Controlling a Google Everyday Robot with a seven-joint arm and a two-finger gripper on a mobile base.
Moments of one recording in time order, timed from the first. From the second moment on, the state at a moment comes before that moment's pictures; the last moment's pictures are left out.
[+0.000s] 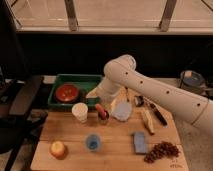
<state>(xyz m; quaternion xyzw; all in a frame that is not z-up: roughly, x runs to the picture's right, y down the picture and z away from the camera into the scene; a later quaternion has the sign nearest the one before) -0.022 0.078 0.706 -0.20 -0.30 -0.40 0.84</state>
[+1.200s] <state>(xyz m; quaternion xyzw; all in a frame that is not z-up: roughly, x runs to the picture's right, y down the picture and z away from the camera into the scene) -0.159 0.141 0.703 -0.20 -0.38 -0.51 0.75</state>
